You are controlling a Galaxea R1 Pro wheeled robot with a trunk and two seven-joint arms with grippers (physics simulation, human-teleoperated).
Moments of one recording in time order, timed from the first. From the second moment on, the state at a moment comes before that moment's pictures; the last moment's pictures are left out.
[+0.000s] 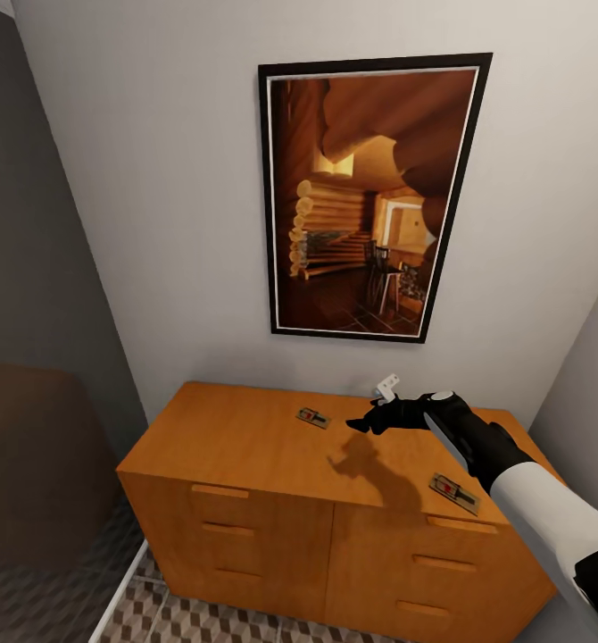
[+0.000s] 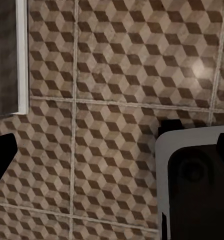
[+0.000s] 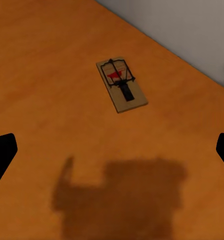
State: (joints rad) left arm -0.32 0.13 -0.57 0.08 0.47 -0.14 -0.01; right arm -0.94 -0.23 0.49 -0.74 -0.16 0.42 0.64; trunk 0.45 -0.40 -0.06
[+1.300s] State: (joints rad) left arm -0.28 0.14 -0.57 0.08 0.47 -0.20 -0.01; right arm -0.94 -0.21 0.49 -0.69 -0.16 0.41 0.64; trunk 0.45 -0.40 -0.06
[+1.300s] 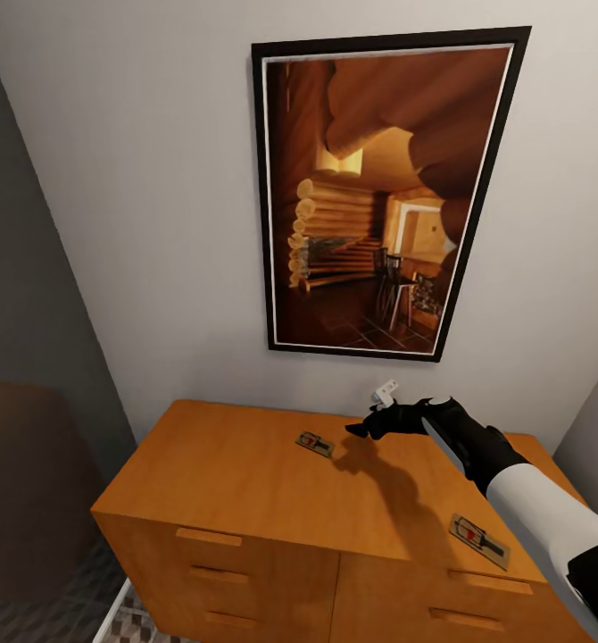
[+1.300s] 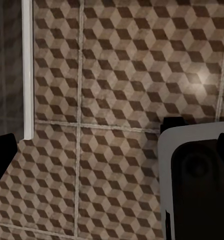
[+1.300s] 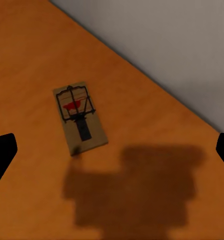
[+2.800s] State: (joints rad) left arm -0.28 0.14 -0.57 0.08 0.47 -0.20 -0.01; right arm -0.94 -0.17 0.57 -0.64 -0.16 0.30 0.65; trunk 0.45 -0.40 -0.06
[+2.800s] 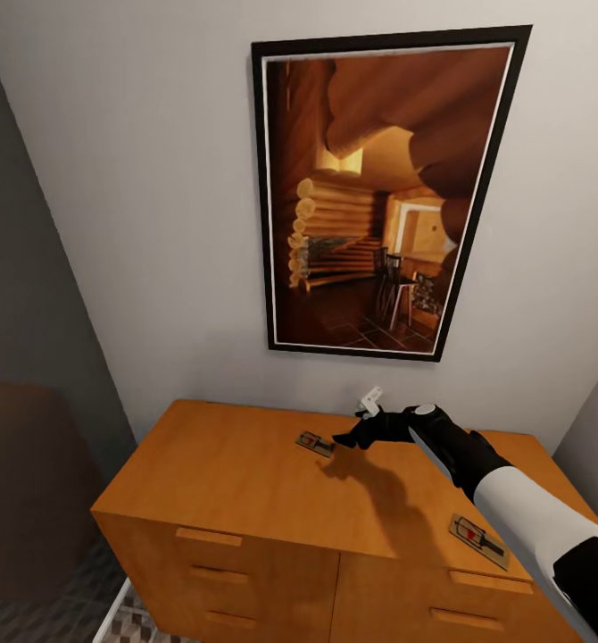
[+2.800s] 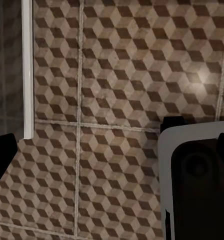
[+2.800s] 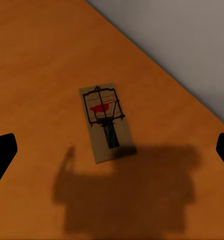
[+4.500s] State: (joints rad) left arm -0.28 0.13 -0.57 0.08 0.47 -0.20 -0.01; right arm -0.94 -0.17 0.57 -0.64 -0.16 0.30 0.65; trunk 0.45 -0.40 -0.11
